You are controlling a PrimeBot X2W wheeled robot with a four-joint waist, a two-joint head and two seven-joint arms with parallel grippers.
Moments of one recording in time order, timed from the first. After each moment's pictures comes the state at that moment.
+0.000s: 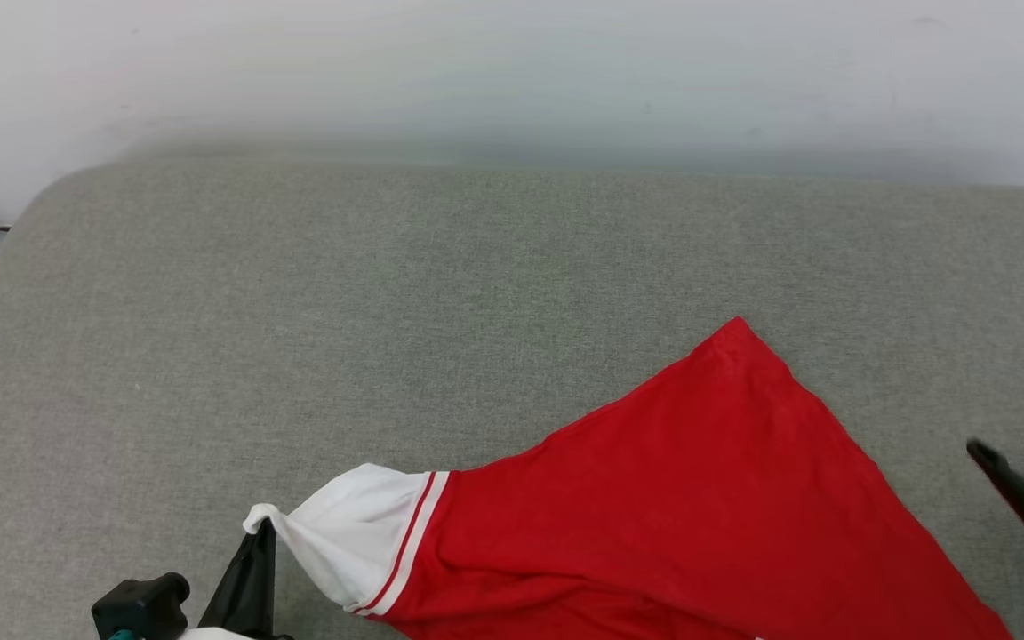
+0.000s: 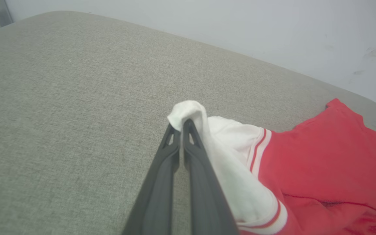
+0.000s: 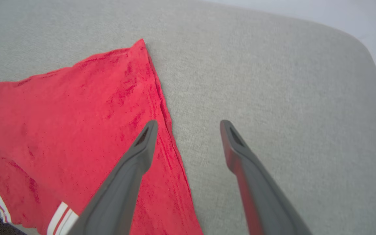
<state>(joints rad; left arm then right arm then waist) 0.11 0.29 -0.20 0.11 -0.58 0.05 -0.23 -0.01 -0.66 0.02 -0.07 0.68 0.13 0.52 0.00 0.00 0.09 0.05</state>
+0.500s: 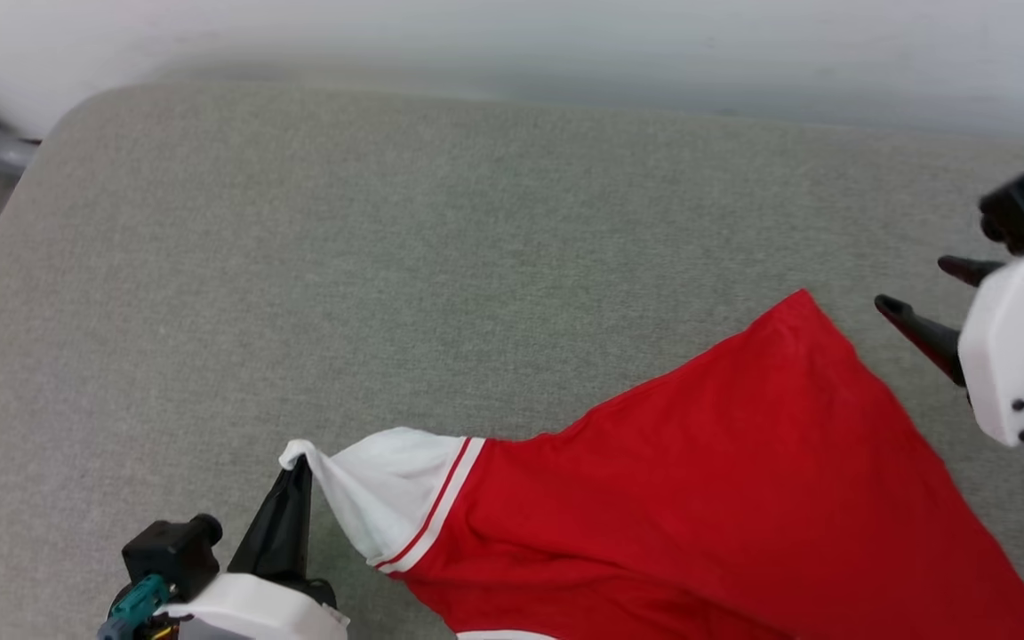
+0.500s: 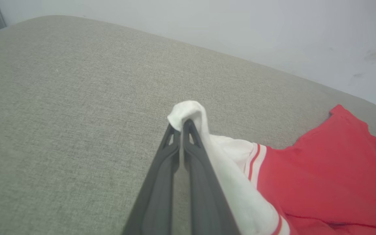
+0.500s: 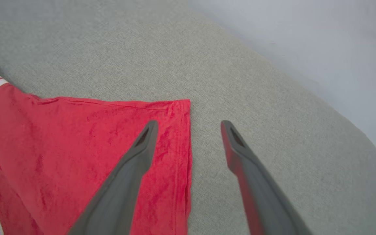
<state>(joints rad) 0.01 0.27 -0.25 0.09 -0.55 0.03 -0.23 -0.53 -0.67 0.33 -0.06 0.63 0.13 0.80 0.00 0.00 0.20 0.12</state>
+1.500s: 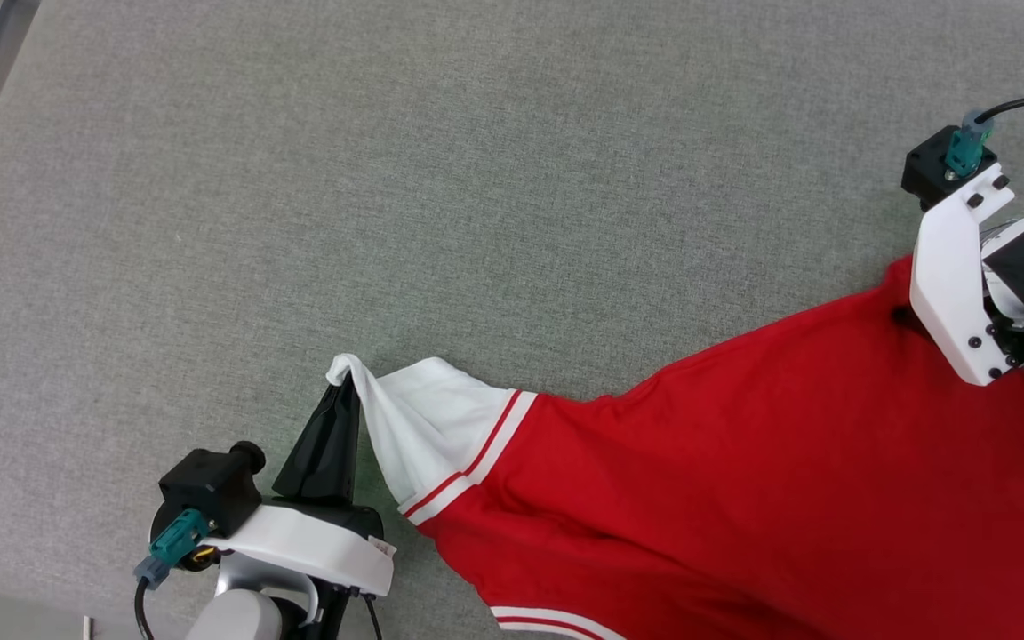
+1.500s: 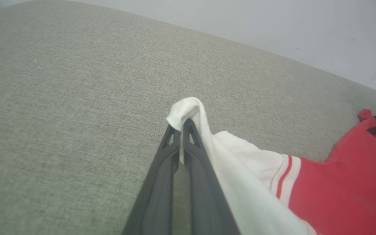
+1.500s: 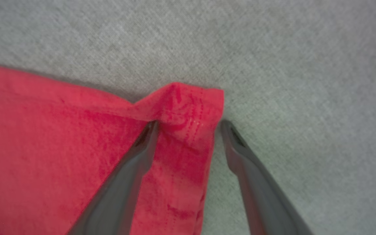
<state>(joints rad) -0.13 0.22 -0.29 0.09 -0.50 0.00 -0.26 -0.93 -0.69 0.83 0.40 0.69 0.13 0.95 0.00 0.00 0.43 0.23</state>
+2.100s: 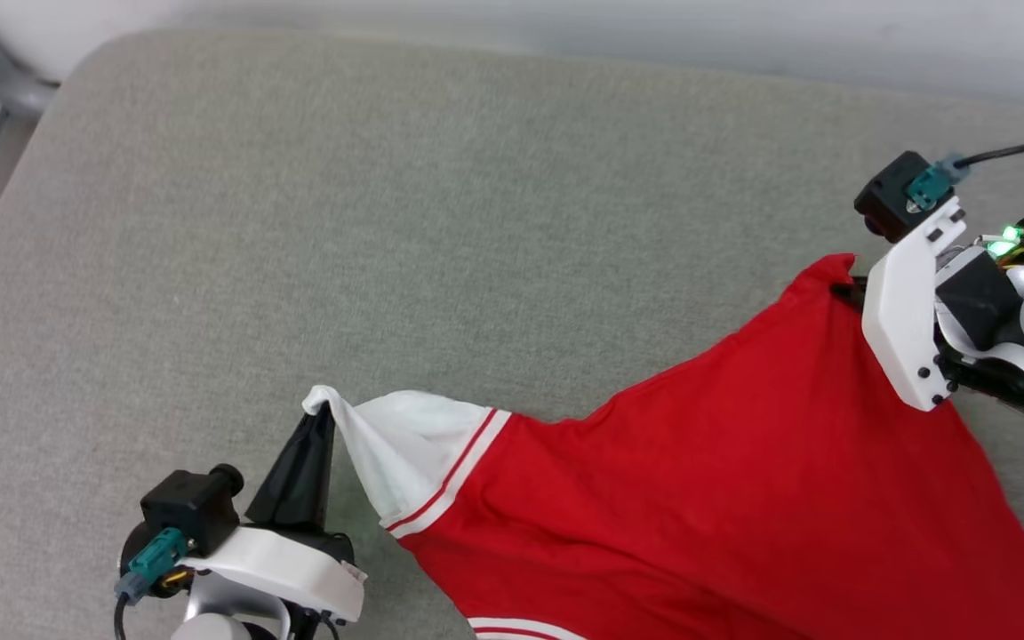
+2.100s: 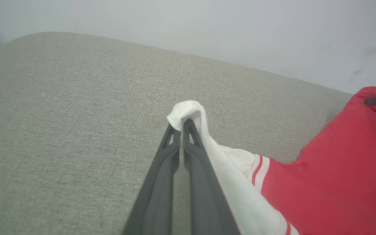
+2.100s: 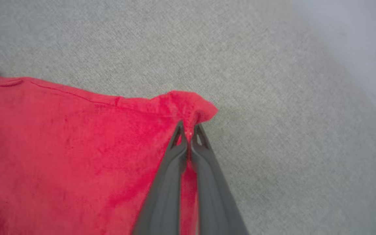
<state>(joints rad) -0.09 0.26 -0.28 0.10 -0.50 0.01 -0.24 -0.94 -0.67 0.95 0.40 0.79 0.13 0.60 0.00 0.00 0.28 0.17</state>
